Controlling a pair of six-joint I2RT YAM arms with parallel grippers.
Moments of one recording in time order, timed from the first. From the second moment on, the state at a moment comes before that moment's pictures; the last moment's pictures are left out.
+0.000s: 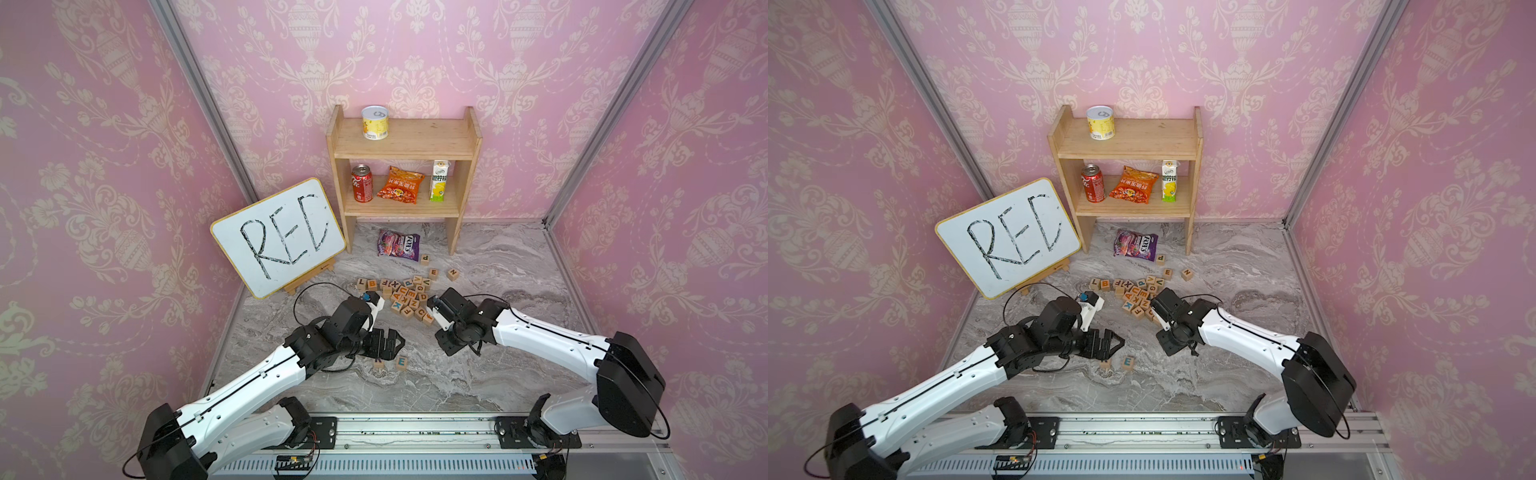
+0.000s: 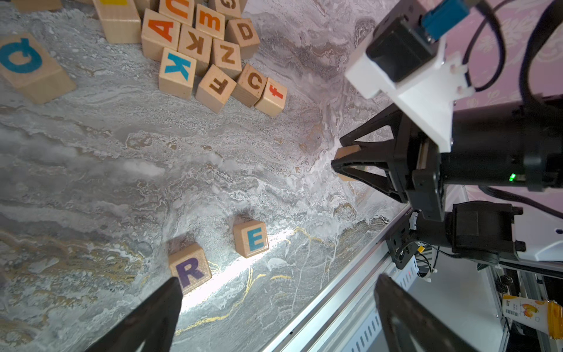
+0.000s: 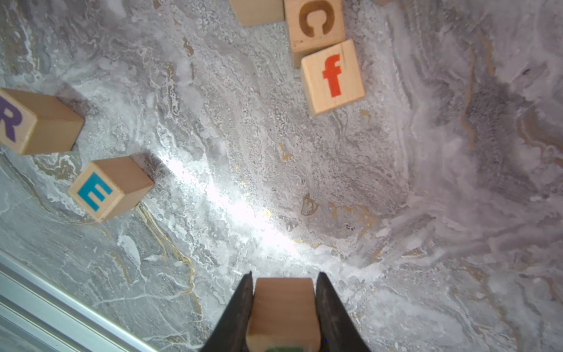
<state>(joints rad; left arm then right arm) -0.77 0.97 0.74 -0.58 0.20 -0.62 0.79 1.44 0.95 -0.76 0.04 0.20</state>
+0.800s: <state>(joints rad) -0.78 0.89 0.69 -0.70 0.20 -0.62 0.95 1.60 0.96 -0.66 0.10 0.05</state>
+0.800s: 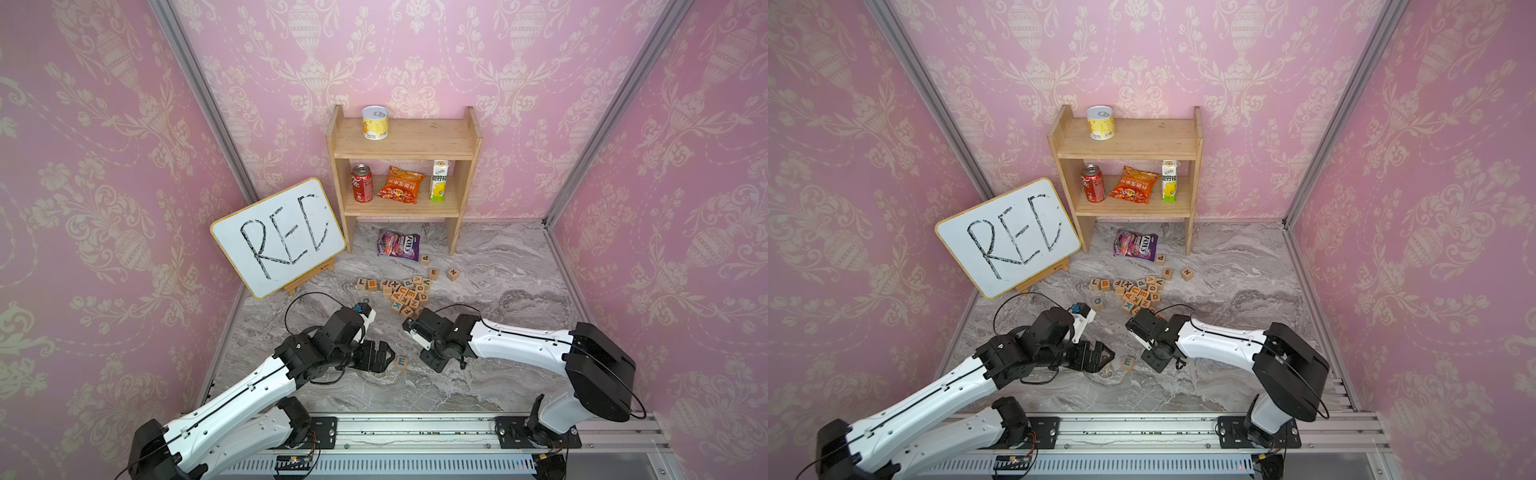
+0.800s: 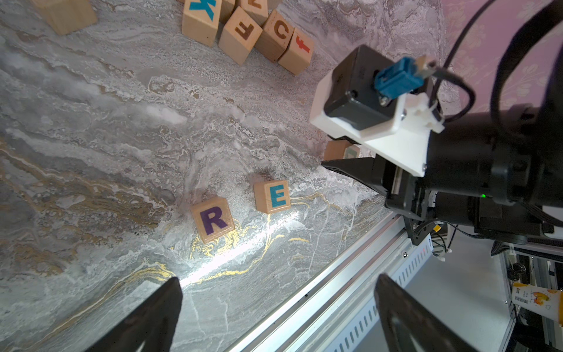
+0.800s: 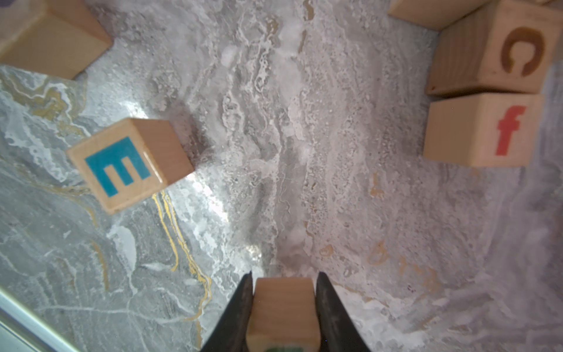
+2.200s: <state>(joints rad) -0.78 0.98 0.74 -0.66 0.21 -0.54 0.88 1.65 1.15 -0.86 0.15 0.75</state>
